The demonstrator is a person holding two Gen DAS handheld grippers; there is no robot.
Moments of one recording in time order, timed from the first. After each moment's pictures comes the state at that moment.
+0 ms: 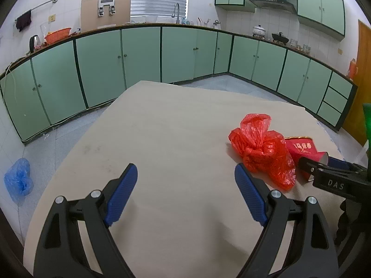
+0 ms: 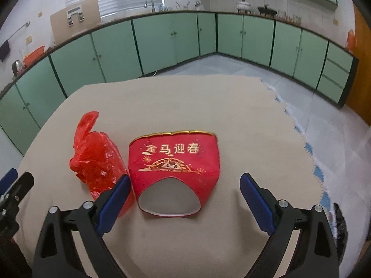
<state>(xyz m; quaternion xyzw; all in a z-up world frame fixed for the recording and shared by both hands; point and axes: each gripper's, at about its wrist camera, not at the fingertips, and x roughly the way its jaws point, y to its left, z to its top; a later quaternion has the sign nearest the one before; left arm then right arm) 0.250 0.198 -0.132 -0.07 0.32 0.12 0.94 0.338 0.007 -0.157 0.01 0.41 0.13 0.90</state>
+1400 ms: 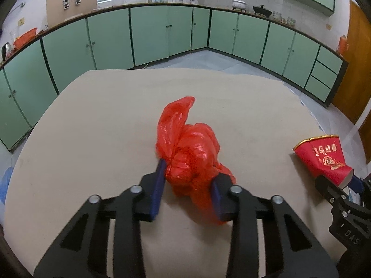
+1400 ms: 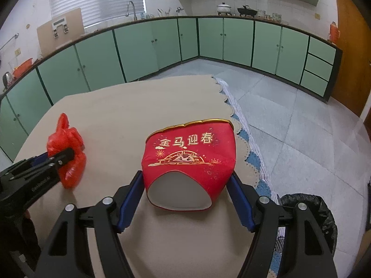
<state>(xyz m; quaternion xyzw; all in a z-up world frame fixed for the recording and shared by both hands) 0.344 0.107 -0.154 -0.05 0.39 0.06 0.92 0.321 -0.078 -0.158 0.02 0.39 0.08 0.92</state>
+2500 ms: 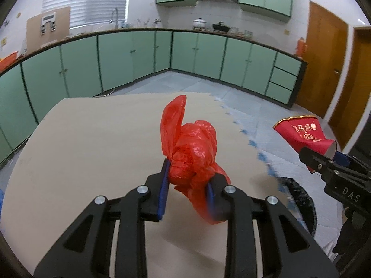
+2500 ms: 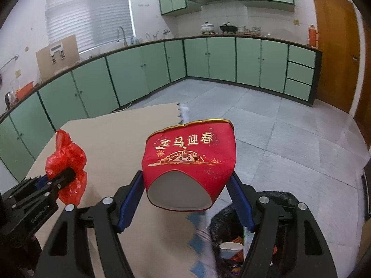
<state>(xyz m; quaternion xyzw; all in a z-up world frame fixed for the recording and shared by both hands) 0.248 0.012 -0.105 -0.03 0.32 -0.05 0.95 0.227 -0.173 -0.096 0.06 0.32 0.05 0.94</state>
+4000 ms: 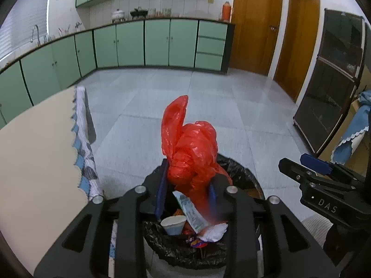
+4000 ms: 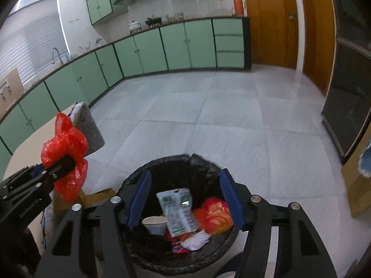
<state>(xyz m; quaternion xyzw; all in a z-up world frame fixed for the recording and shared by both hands) 0.229 -0.236 -0.170 0.05 0.36 -0.23 0.90 0.133 -0.395 -0.179 0.16 0.35 -0.10 0.92</state>
